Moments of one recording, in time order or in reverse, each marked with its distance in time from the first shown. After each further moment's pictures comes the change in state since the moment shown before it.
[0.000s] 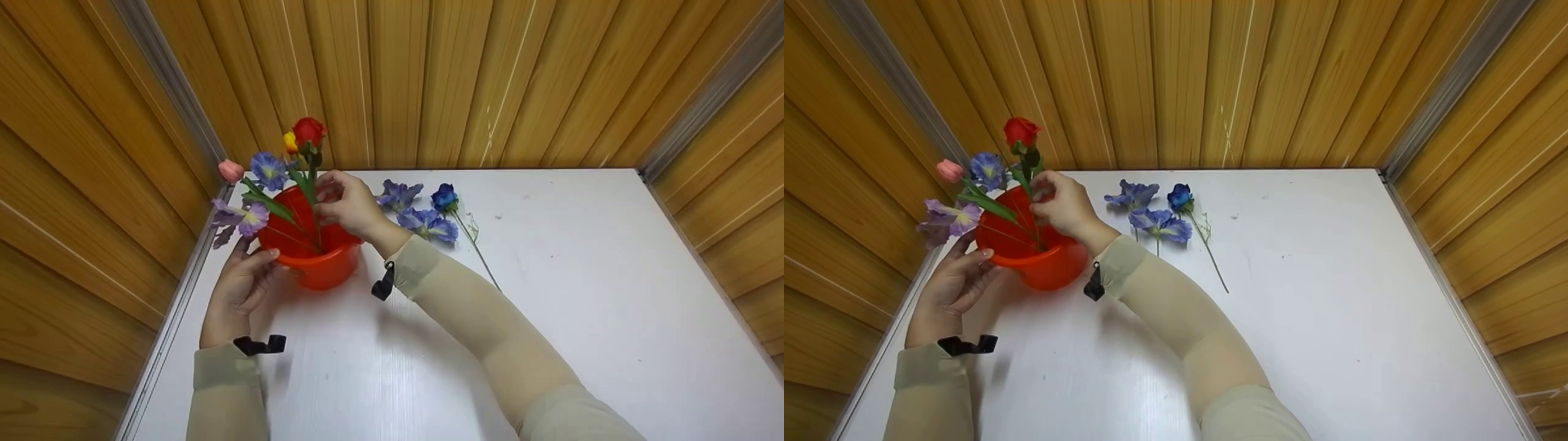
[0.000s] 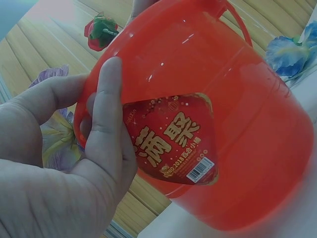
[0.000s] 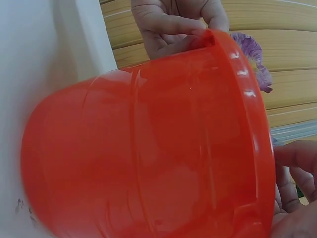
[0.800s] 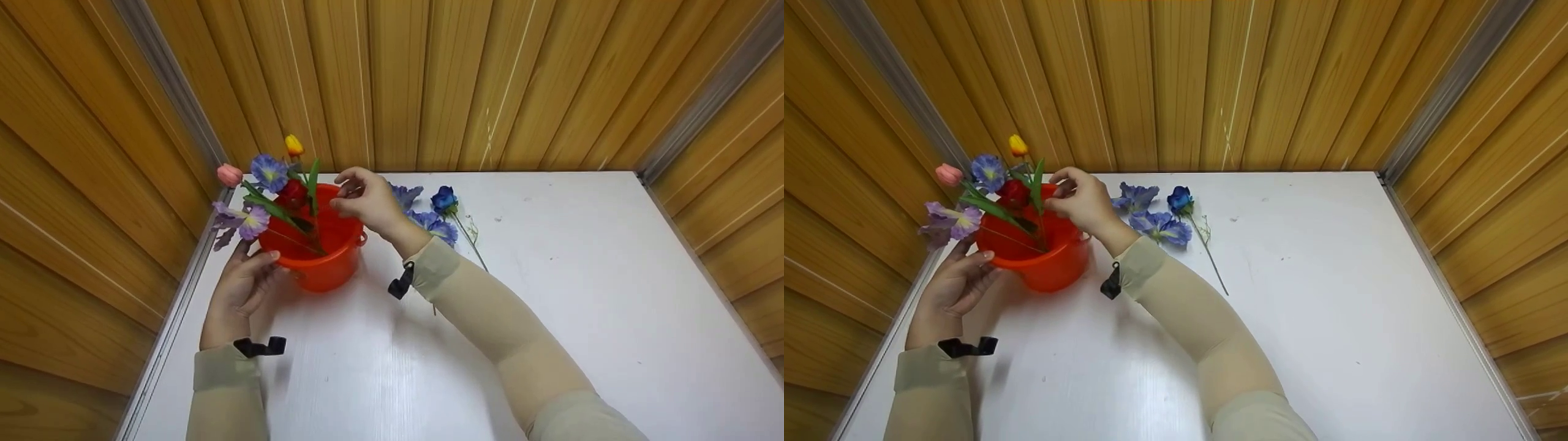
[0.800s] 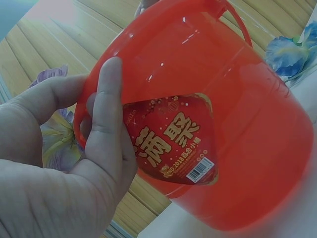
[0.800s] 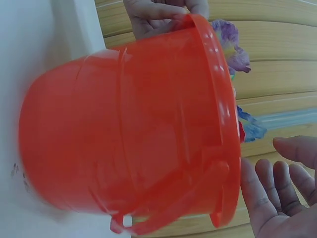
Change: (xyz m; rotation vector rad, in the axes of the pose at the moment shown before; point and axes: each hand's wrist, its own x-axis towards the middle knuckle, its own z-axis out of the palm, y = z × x) left_hand 0.003 0.000 0.000 -0.009 0.016 -0.022; right_hand -0.011 -0.005 -0.033 0.029 0.079 -0.011
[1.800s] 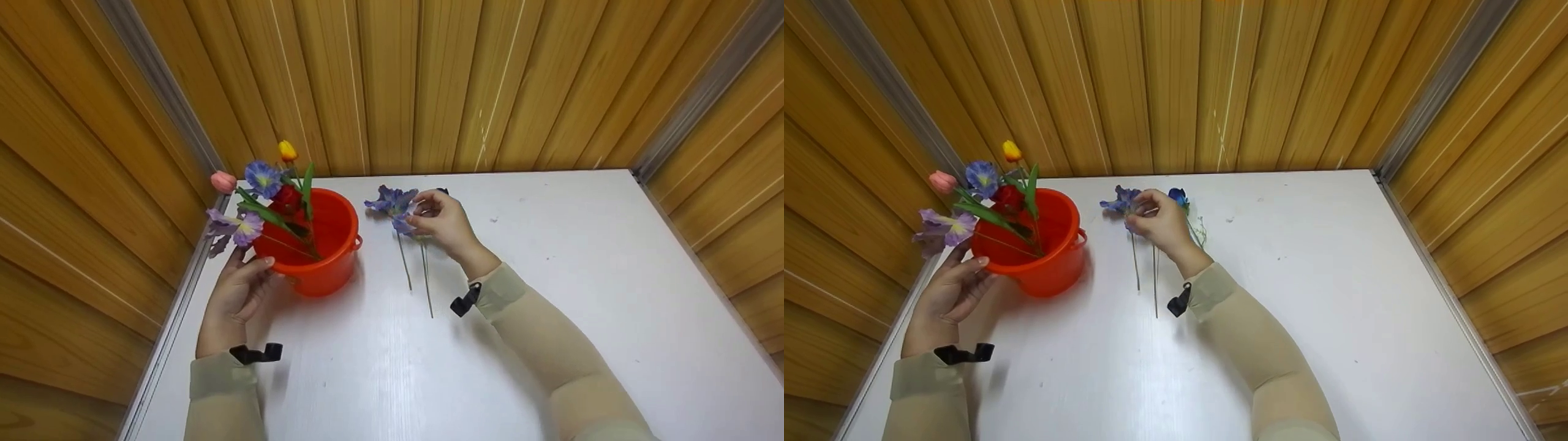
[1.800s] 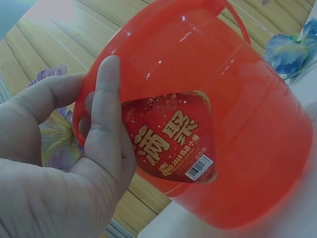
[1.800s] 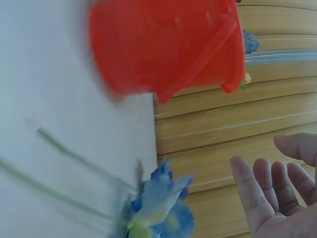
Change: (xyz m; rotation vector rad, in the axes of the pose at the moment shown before) left_hand -0.002 0.003 -0.009 -0.002 -0.002 0.006; right_hand -0.062 0.053 -0.109 0.002 0.185 0.087
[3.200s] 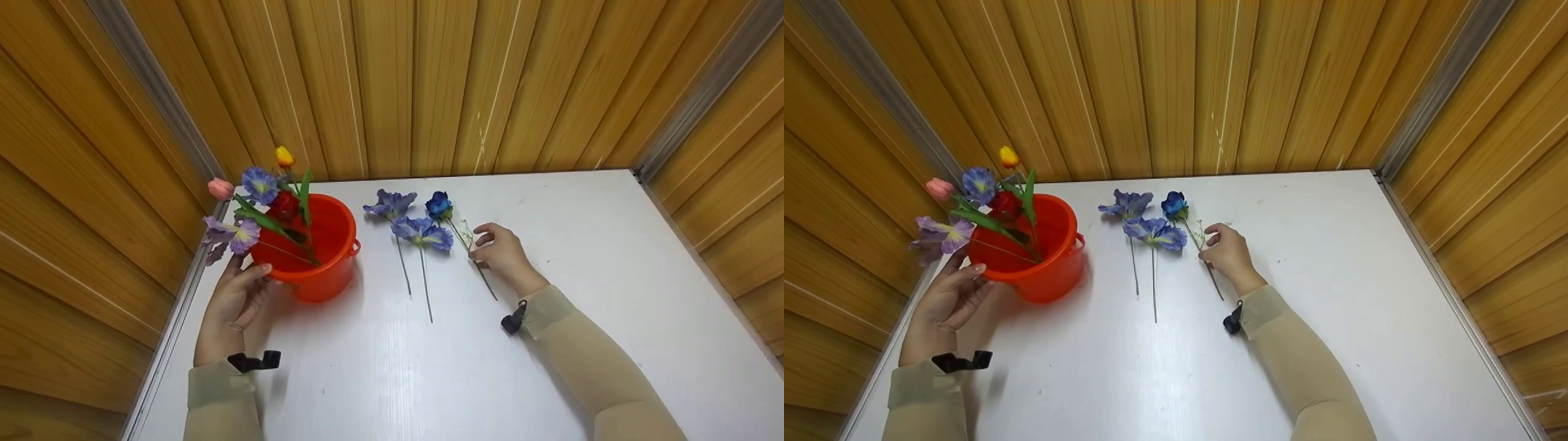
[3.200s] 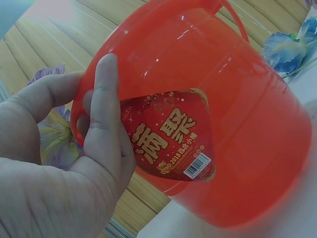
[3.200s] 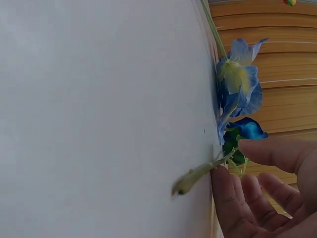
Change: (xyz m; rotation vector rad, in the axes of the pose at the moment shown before) left_hand 0.001 -0.002 -0.002 0.001 -0.016 0.025; right_hand -0.030 0.071 -0.117 -0.397 0.074 0.326
